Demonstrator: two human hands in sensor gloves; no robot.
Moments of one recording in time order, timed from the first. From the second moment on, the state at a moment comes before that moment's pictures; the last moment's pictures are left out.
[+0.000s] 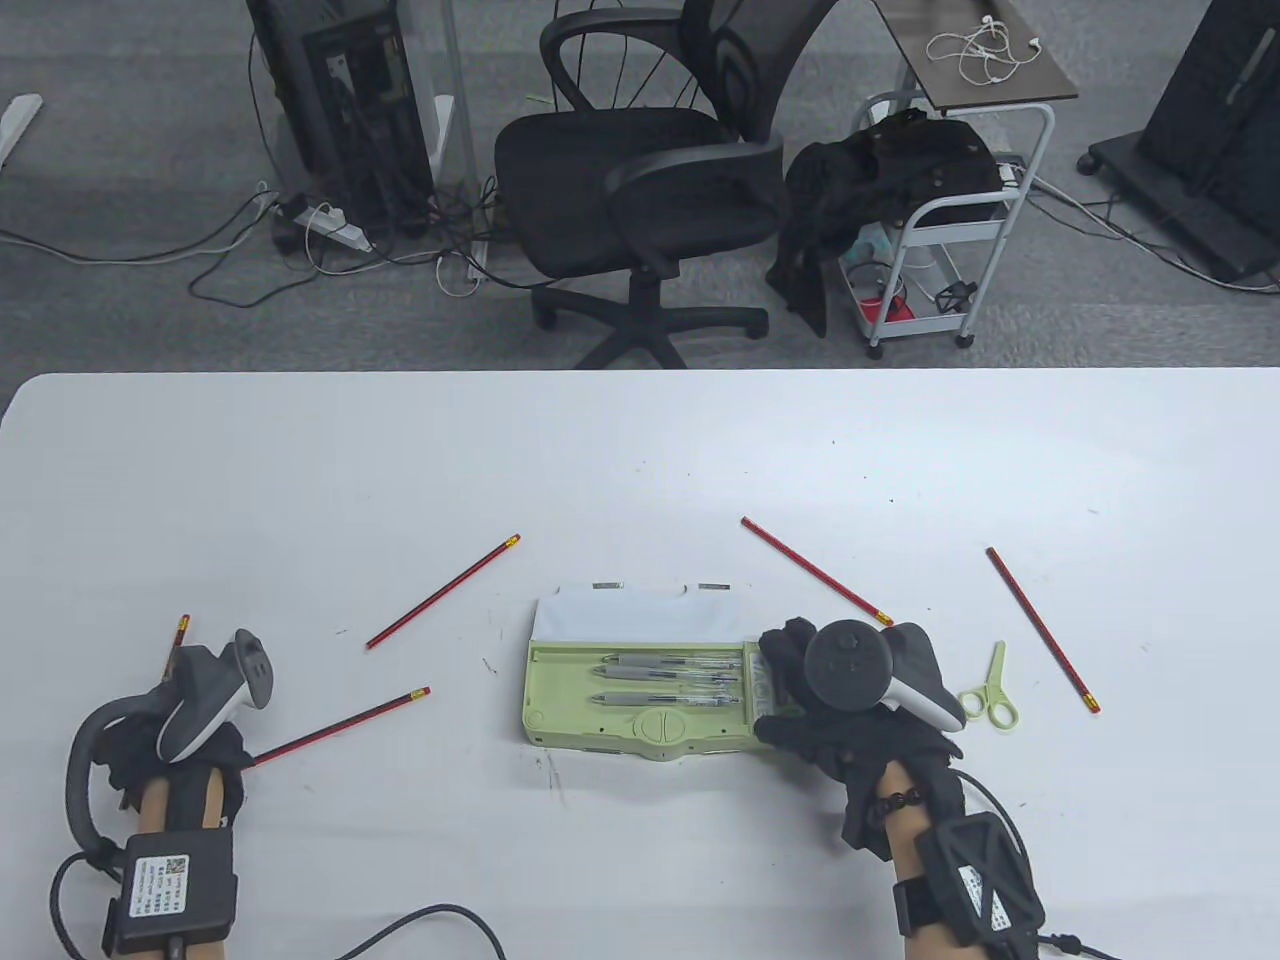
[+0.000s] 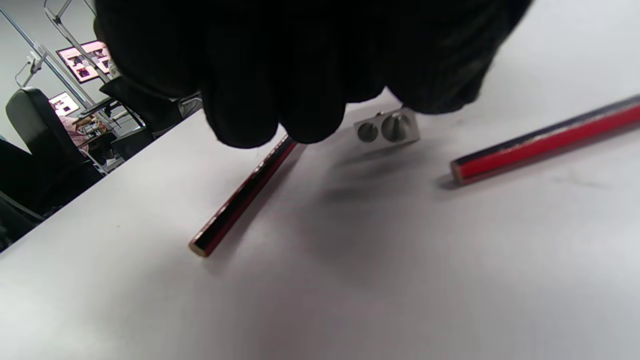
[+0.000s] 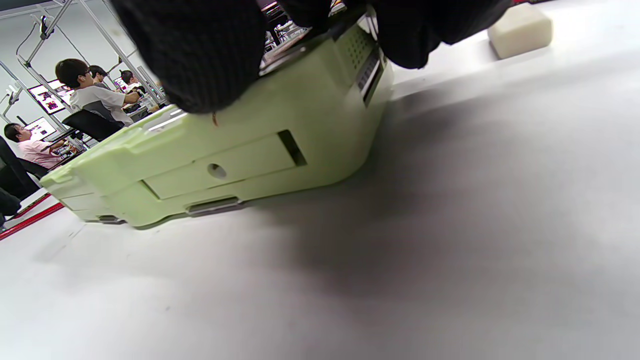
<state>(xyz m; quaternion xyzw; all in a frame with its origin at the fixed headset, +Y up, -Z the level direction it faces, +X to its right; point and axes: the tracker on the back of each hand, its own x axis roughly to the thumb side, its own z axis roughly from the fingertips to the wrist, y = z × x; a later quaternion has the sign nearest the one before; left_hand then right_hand) -0.393 -0.733 -0.292 -0.22 0.24 -0.18 0.93 0.157 -0.735 -0.311 0.19 0.16 0.94 0.21</state>
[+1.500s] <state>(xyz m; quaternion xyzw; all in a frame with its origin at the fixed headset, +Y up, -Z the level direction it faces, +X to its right) -0.360 -0.692 -0.292 -0.10 0.23 -0.15 0.96 0.157 -0.735 -0.310 0.19 0.17 0.95 0.21</state>
